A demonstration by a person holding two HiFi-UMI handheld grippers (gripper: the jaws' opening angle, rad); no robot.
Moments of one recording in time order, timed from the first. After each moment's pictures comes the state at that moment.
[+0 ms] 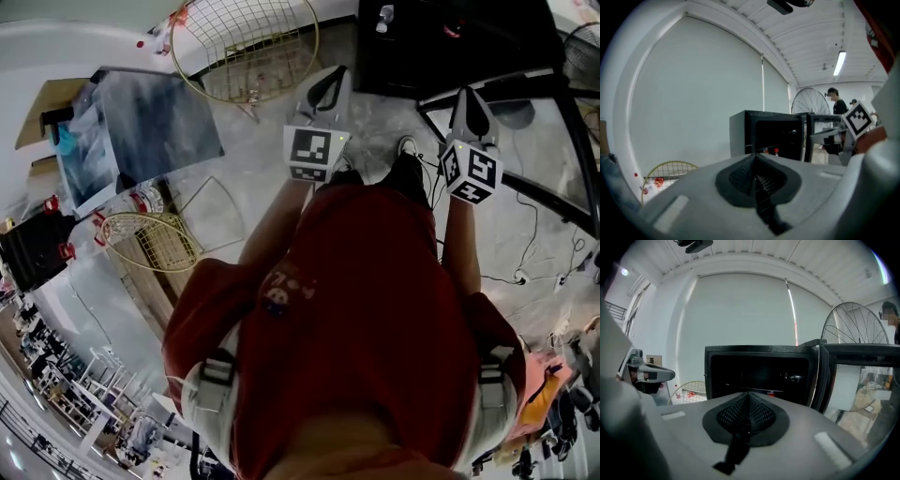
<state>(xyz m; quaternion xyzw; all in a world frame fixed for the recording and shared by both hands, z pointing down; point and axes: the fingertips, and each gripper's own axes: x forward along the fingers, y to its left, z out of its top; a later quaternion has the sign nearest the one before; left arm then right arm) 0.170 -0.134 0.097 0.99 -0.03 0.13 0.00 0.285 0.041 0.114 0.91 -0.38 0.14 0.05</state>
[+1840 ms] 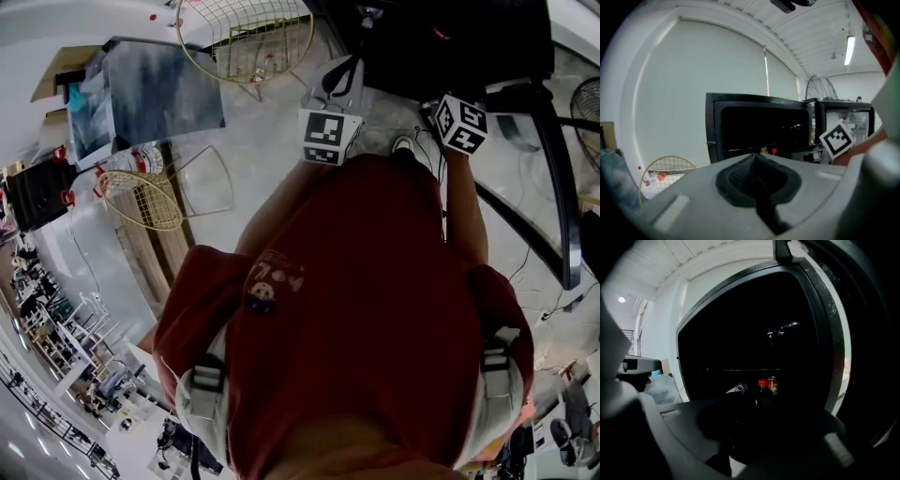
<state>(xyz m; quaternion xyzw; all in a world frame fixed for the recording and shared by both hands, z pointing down) 0.279 -0.051 0.134 0.98 -0.10 0.15 0.00 0.431 0.049 0.213 0.86 -0.46 0.20 0.01</state>
